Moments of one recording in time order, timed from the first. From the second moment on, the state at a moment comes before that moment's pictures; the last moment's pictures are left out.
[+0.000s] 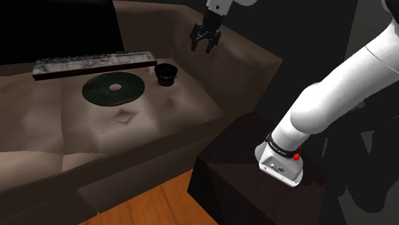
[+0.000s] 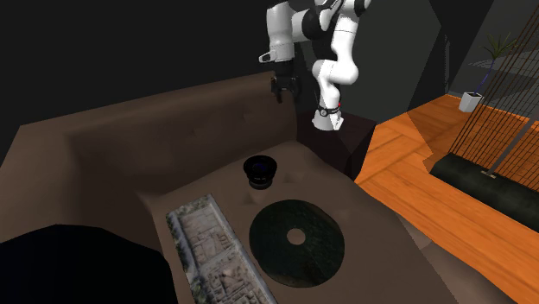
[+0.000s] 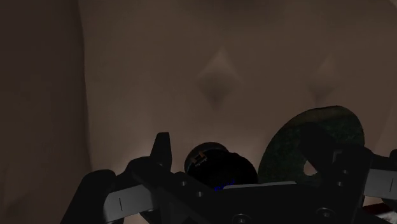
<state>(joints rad) 0.00 -0.26 -0.05 -2.24 0.26 2.04 0.02</state>
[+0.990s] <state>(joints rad) -0.05 0.32 -0.09 -1.84 0.54 2.17 -0.02</state>
